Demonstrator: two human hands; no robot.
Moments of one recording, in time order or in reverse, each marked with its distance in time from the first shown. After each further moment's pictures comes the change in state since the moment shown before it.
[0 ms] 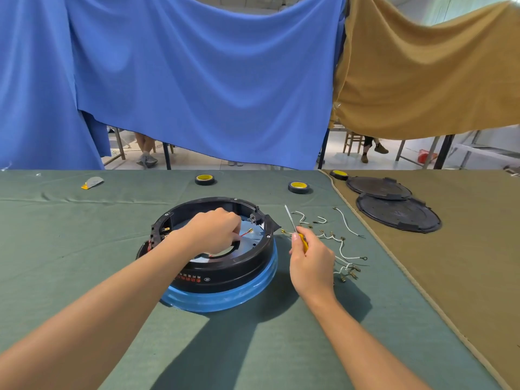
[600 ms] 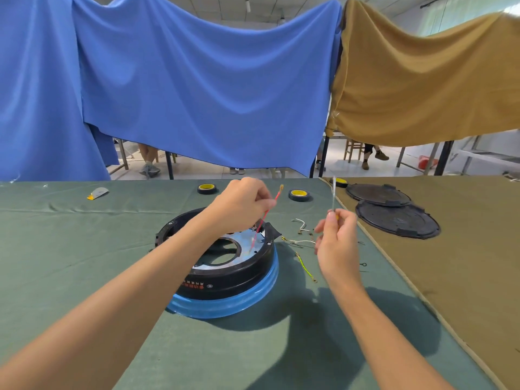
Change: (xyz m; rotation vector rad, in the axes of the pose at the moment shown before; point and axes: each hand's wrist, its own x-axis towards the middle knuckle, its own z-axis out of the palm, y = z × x) left_hand -0.016 0.049 -0.067 -0.556 0.338 0.019; right_hand 0.026 -0.026 -0.042 0.454 0.081 0.053
